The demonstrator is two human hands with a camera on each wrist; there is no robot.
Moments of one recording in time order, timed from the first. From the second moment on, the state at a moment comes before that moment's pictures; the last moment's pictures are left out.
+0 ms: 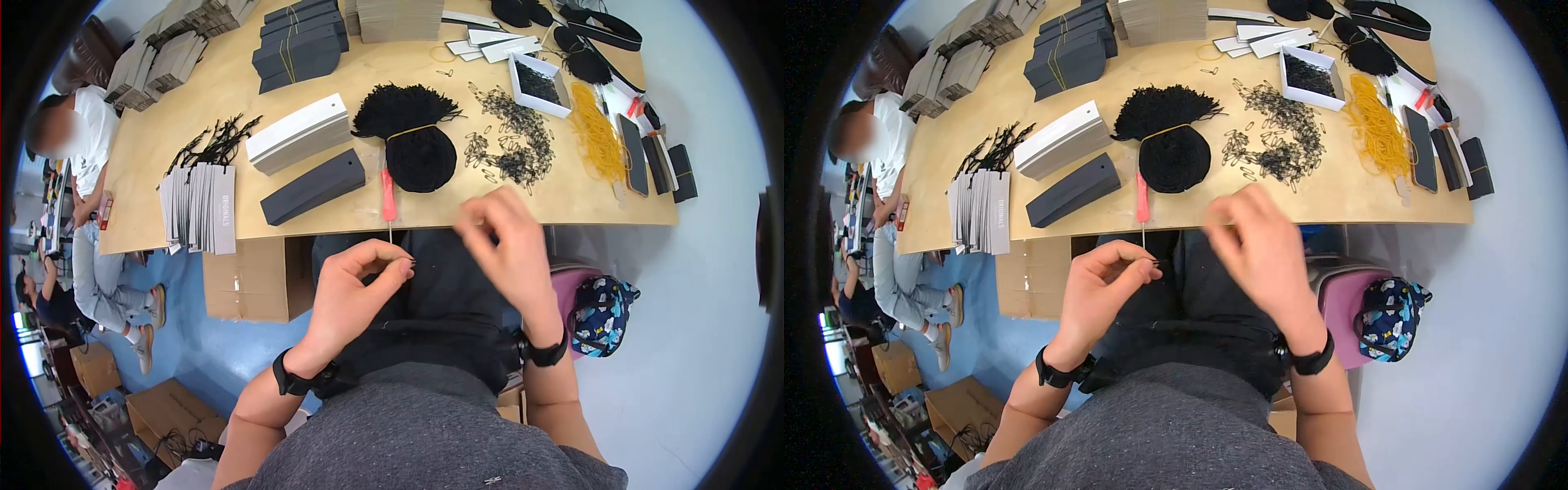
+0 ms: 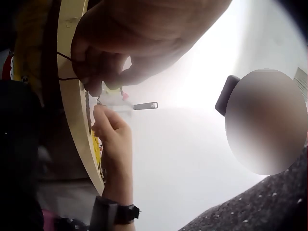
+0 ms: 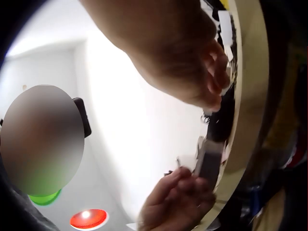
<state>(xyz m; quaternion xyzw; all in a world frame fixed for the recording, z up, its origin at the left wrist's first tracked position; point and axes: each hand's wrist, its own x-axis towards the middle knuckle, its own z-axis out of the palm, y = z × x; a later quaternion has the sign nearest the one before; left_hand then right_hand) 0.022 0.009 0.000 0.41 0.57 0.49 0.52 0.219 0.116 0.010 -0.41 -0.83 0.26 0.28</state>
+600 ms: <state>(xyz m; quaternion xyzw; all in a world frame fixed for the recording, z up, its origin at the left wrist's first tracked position) 0.021 0.024 0.000 0.28 0.55 0.54 0.57 0.222 0.141 -0.013 -0.50 -0.81 0.09 0.30</state>
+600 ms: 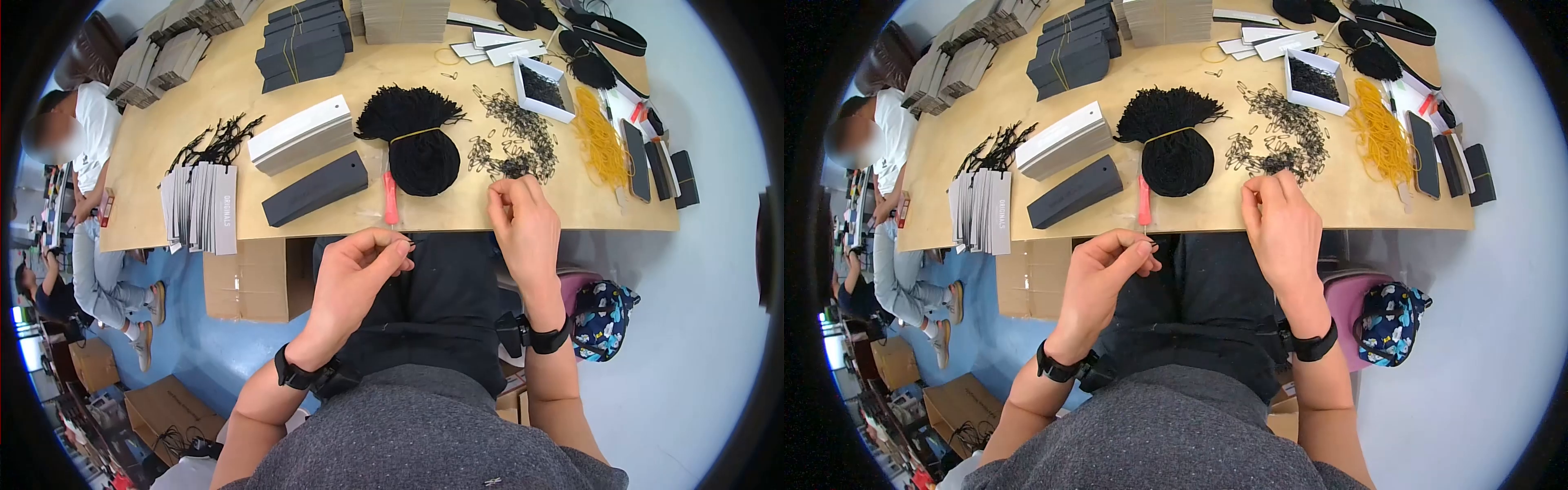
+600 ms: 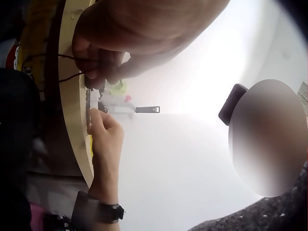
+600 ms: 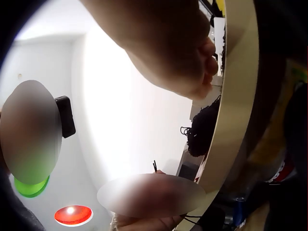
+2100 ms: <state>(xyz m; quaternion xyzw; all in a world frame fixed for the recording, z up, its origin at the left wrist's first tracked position) 0.019 0.019 -0.017 0.33 0.52 0.59 0.52 0.188 0.096 -0.010 -0.26 -0.16 0.94 0.17</state>
